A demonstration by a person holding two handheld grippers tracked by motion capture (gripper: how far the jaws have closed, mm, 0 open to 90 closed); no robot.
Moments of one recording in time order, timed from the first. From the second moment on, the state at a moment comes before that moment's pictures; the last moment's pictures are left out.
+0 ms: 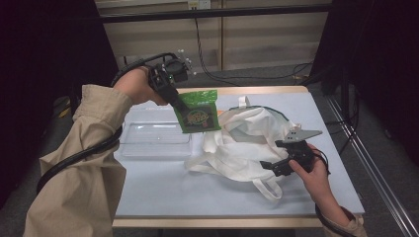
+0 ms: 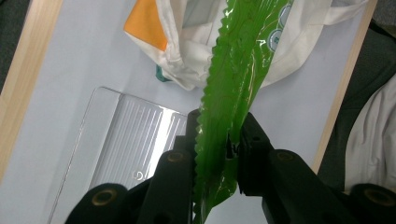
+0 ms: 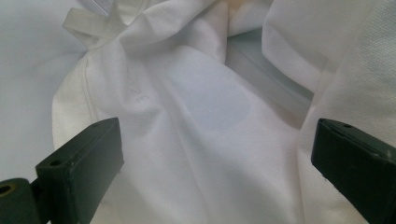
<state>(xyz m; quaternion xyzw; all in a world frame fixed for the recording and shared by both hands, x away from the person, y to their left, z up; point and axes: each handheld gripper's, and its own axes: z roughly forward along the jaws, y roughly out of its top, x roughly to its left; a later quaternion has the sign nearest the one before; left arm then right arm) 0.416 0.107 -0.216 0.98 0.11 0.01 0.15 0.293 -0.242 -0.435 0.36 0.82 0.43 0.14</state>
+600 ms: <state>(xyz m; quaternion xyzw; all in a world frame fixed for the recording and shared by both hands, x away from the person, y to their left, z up) 0.419 0.132 -0.221 0.98 0.12 0.01 0.15 0.294 -0.239 -0.436 0.36 0.82 0.43 0.13</state>
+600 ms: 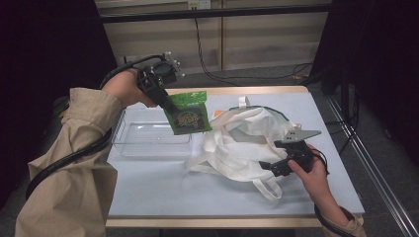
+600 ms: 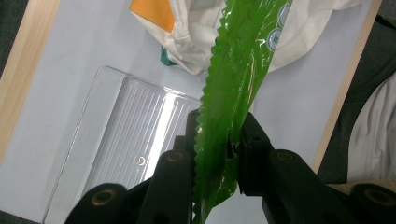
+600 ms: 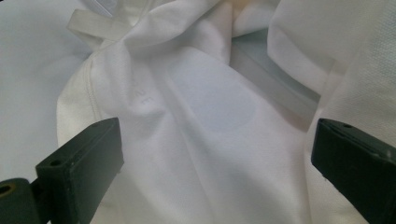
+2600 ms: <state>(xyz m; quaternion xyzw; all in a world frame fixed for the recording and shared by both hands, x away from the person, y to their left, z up) 0.446 0.193 -0.252 0.98 0.16 0.00 0.13 0.295 -0.237 -0.439 0.36 0.82 0.43 0.13</state>
